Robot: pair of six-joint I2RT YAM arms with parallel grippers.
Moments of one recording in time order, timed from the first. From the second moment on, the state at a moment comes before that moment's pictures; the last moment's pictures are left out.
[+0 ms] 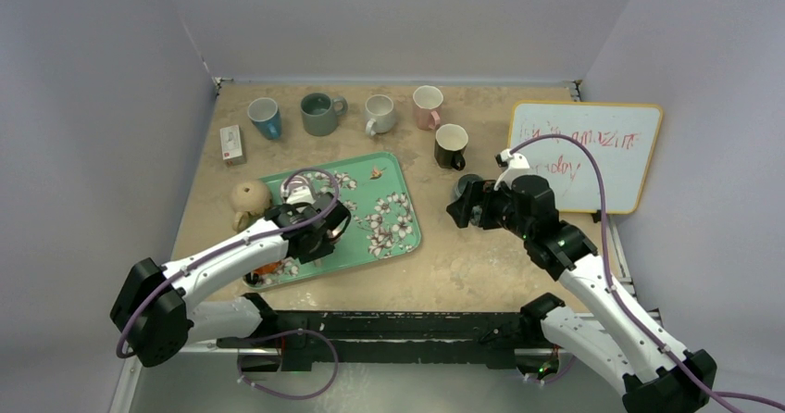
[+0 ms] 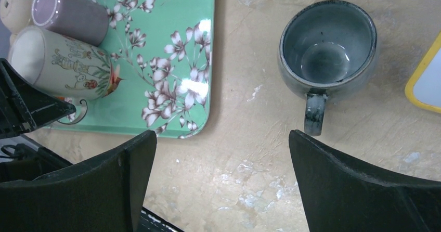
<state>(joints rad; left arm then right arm) -0.75 1.19 0.76 -0.91 -0.43 -1.13 0.48 0.78 0.68 -0.42 -0.08 0.44</state>
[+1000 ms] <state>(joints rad) -0.99 1.24 0.81 -0.84 -0.39 -1.14 0.48 0.82 0.65 -0.36 -0.15 0.51</state>
